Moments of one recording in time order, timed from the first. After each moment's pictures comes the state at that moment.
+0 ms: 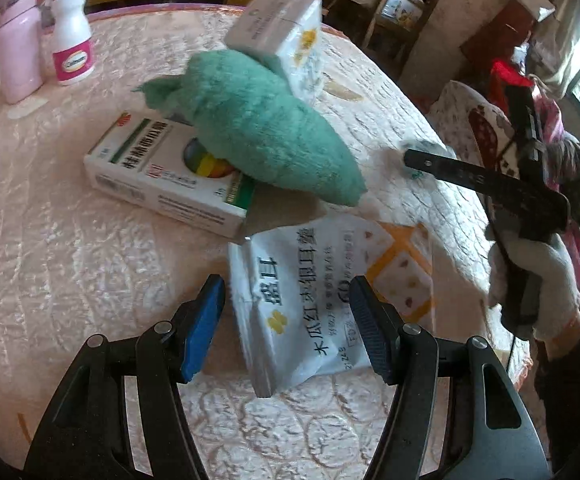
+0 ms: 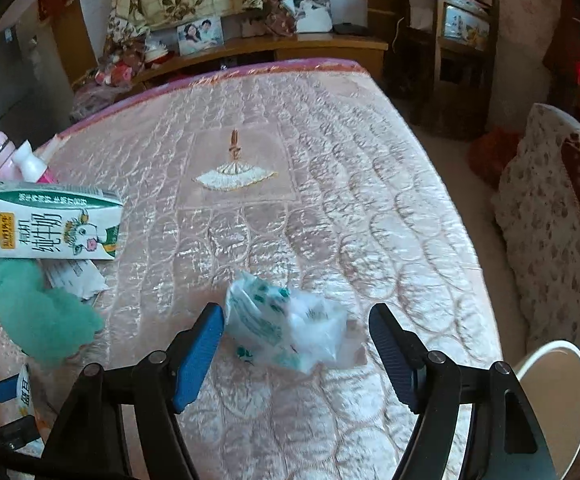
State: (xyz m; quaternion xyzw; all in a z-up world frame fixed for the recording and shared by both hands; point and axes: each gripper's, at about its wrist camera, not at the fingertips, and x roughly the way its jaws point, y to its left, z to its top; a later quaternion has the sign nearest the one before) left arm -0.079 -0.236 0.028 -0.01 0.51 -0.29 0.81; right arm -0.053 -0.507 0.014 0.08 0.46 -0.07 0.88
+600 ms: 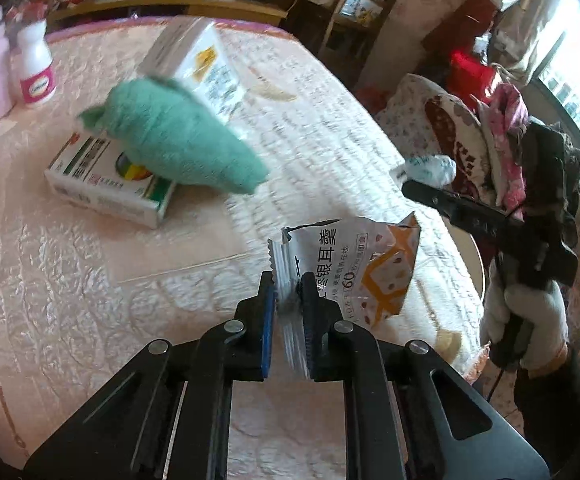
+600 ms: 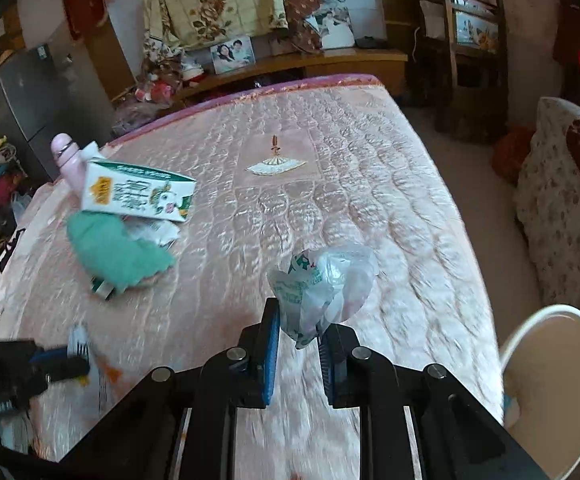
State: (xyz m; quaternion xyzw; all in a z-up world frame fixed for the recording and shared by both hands) left arm -0.117 -0.262 0.061 0.00 0.49 -0.35 0.80; right arm -0.146 -0.502 0.045 0.11 0.42 -0.01 0.90
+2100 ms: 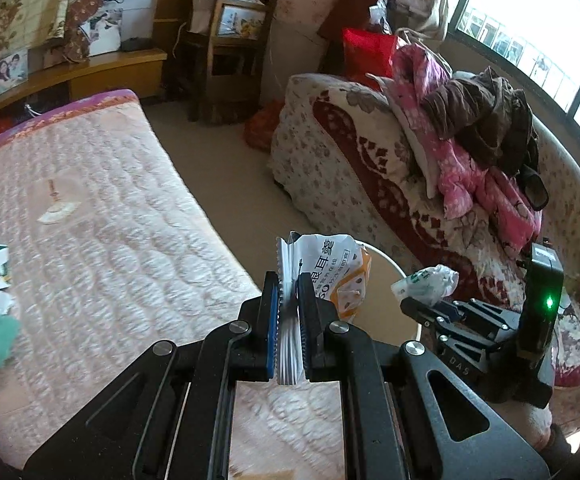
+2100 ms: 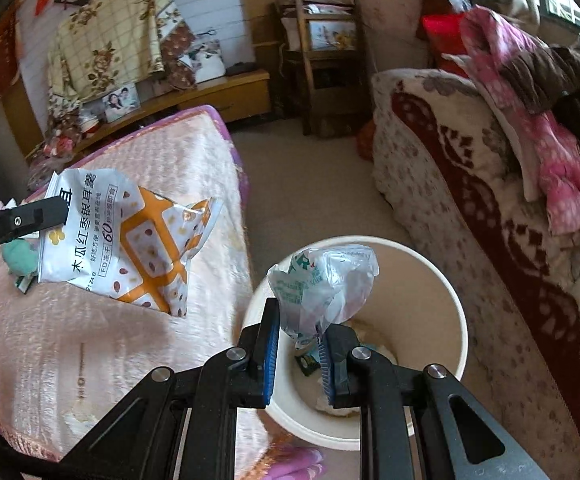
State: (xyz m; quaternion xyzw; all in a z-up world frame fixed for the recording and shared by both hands) left arm -0.169 -0.502 0.118 0.07 0.41 -0.46 0.78; right arm -0.323 -0.671 0.059 0.14 0.39 -0.19 0.89
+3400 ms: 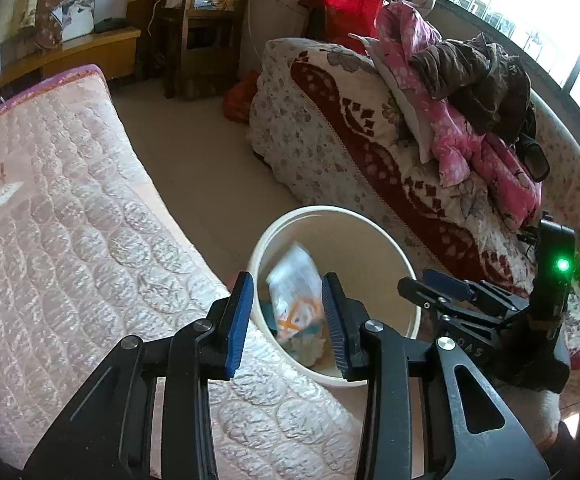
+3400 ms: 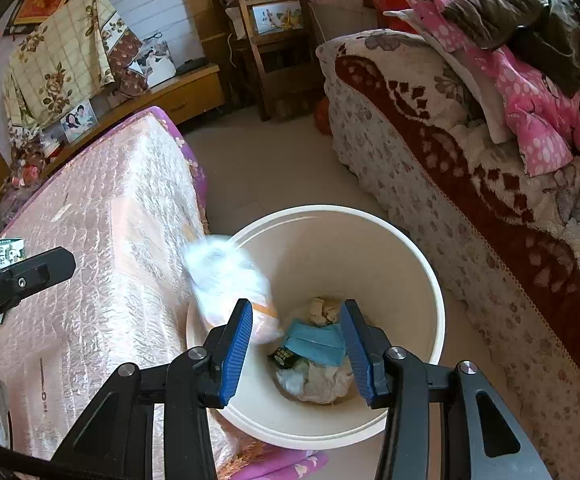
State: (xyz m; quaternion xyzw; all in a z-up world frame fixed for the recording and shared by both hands) left arm -0.187 -0.546 0.071 0.09 0.43 -0.48 0.76; right arm -0.342 -0.715 0.026 0.20 0.40 -0.24 0.86
